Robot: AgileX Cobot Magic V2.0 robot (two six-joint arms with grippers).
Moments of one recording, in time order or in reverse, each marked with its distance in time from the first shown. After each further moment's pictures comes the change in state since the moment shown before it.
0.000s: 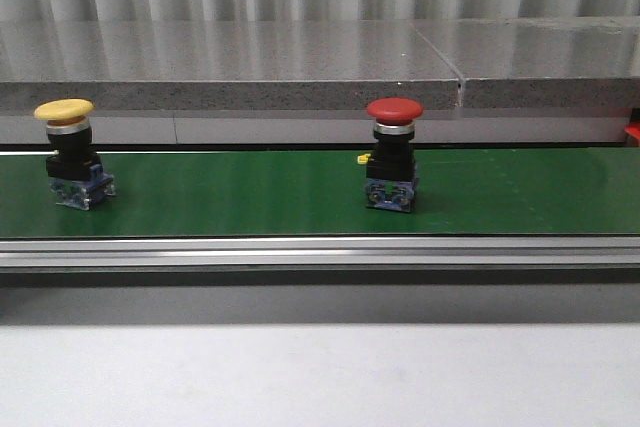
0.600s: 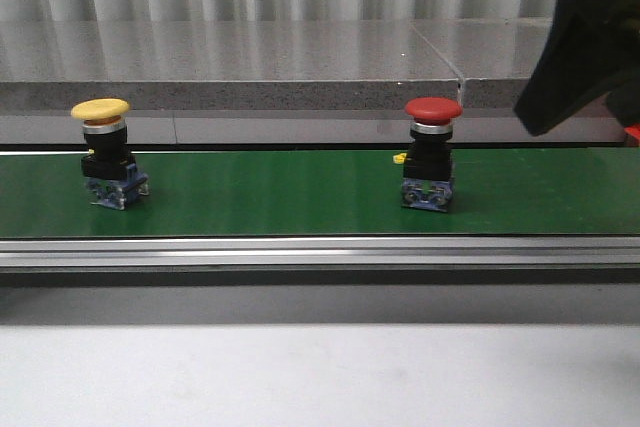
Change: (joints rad) left arm 0.000 0.000 0.000 0.000 0.000 0.000; right arm 0.274 0.412 -0.122 0.002 -0.066 -0.074
